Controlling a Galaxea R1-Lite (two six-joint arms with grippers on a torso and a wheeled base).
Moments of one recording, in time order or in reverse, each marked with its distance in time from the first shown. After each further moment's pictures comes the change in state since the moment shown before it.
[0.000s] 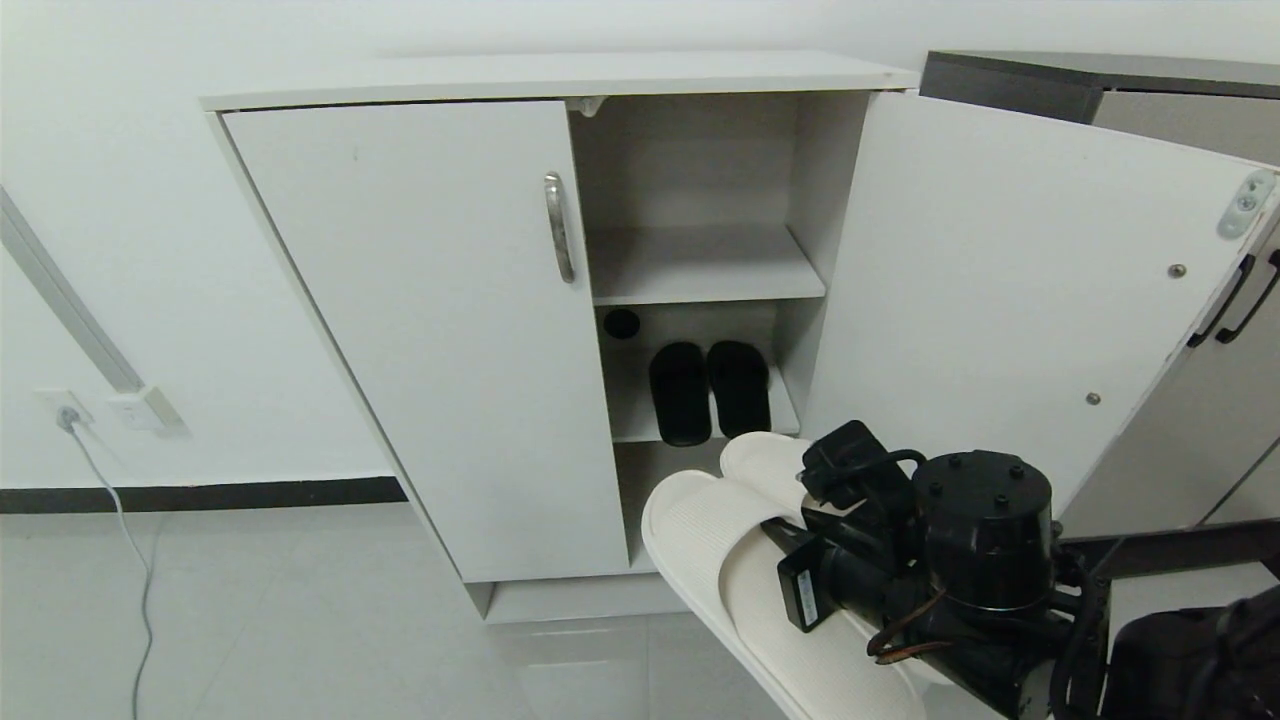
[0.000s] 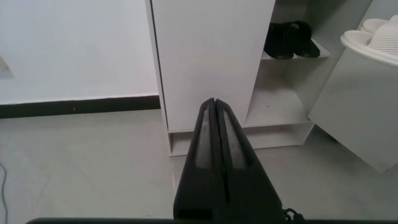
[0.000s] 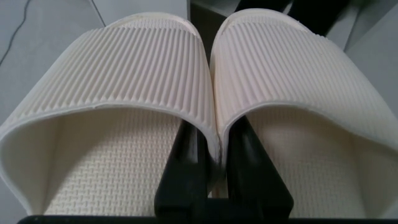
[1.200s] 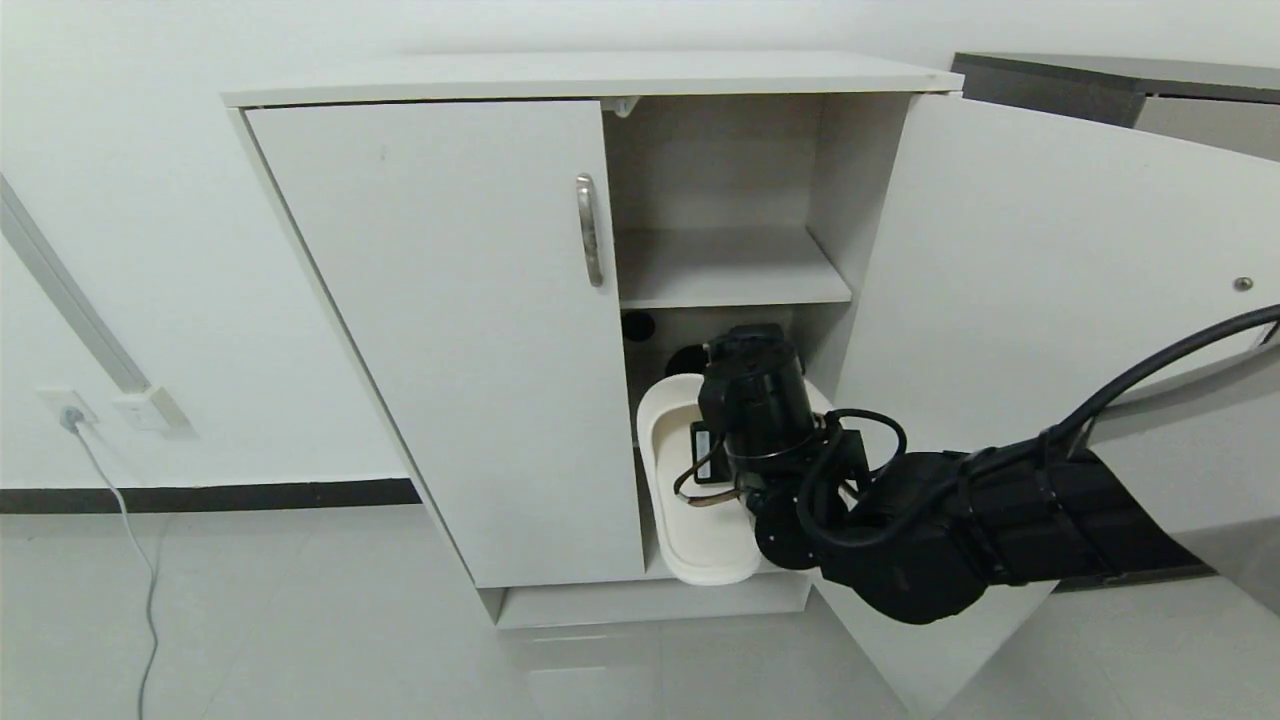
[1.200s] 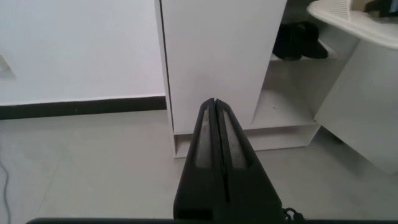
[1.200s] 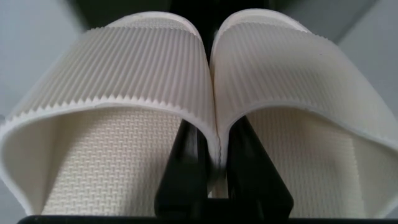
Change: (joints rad) left arm 0.000 0.000 0.000 0.000 0.001 0.002; right arm 0.014 0.264 -0.705 0.518 -0.481 0.246
